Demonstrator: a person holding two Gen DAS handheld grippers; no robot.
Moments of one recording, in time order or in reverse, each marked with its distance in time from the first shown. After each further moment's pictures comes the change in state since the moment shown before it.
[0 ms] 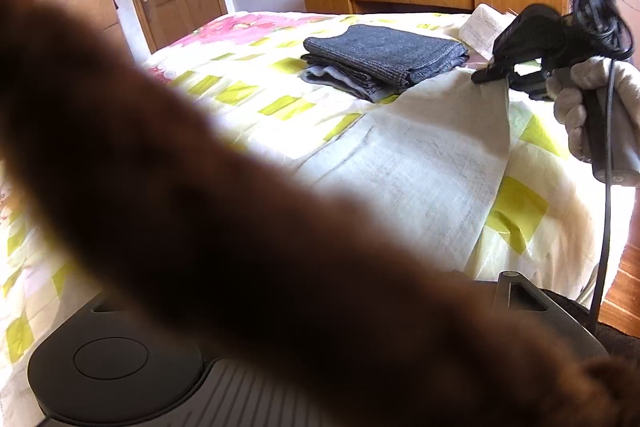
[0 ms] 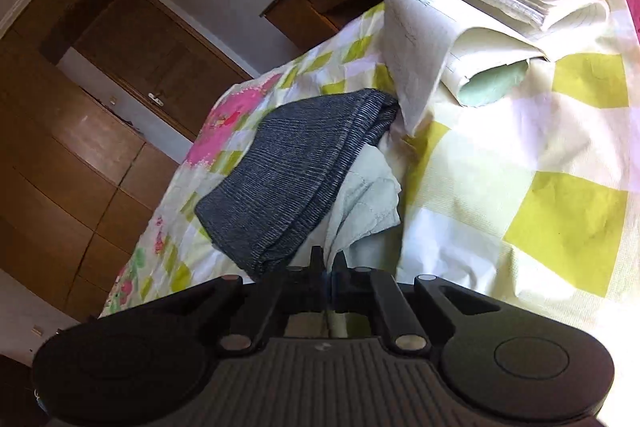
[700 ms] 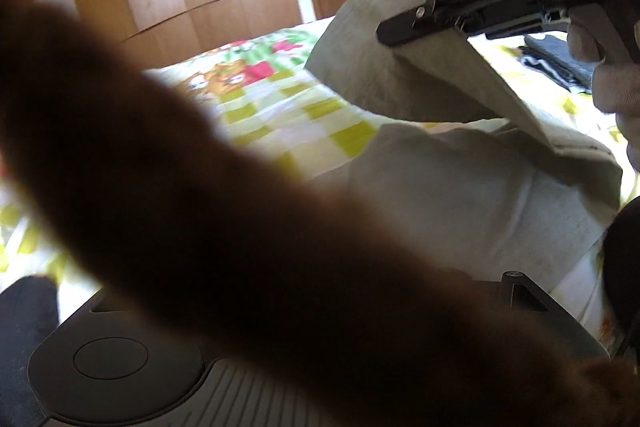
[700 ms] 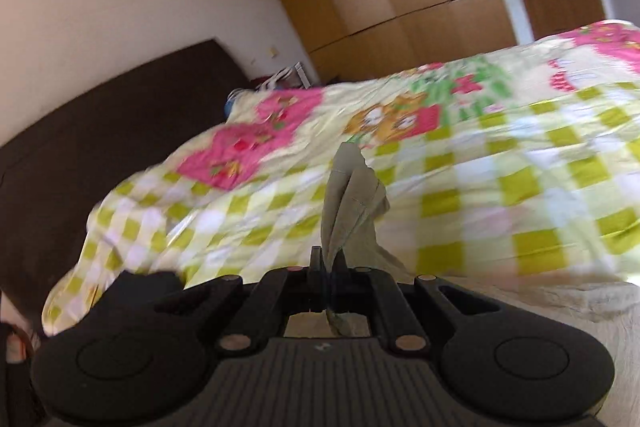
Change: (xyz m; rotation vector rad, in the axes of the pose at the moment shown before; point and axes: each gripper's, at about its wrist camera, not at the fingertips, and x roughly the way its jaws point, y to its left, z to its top) left arm -0.138 0.156 -0.130 -0.285 0.051 0.392; right arm -0.028 0.314 -0.293 -0.844 0.481 0.707
